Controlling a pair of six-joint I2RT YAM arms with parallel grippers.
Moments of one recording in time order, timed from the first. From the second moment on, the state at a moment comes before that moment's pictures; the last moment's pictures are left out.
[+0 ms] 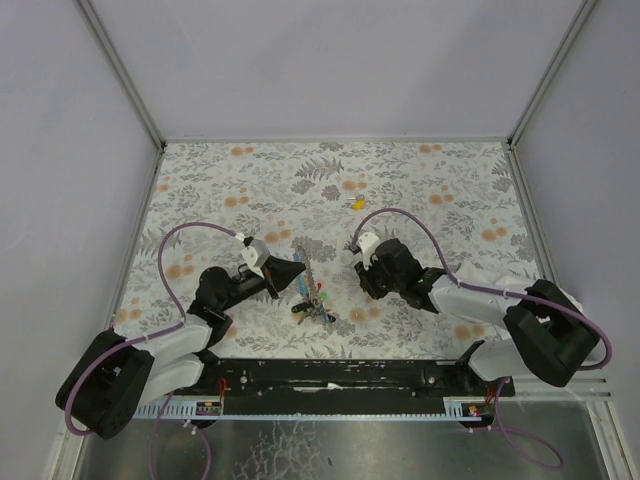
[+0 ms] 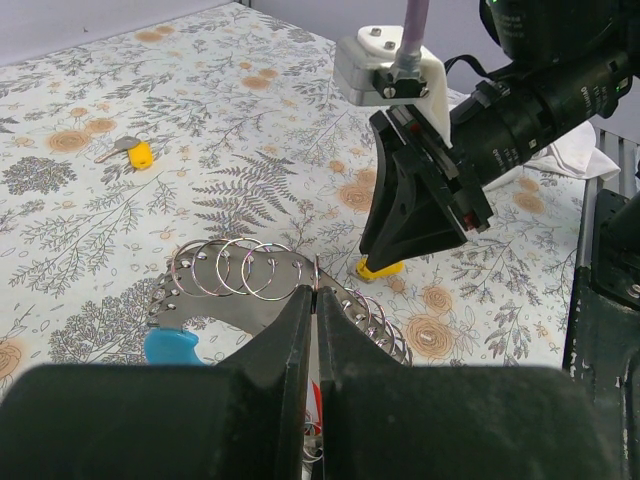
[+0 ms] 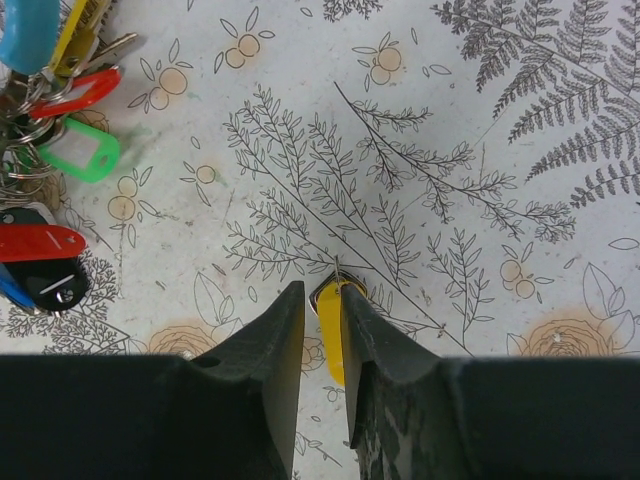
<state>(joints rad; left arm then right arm) -0.48 1.07 0.12 1.03 0.54 -0.21 0.74 1.36 0.56 0.05 -0.07 0.00</state>
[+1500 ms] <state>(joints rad) -0.48 1.06 0.14 0.99 0.57 -0.21 0.74 1.62 1.01 -0.46 -0.04 0.05</state>
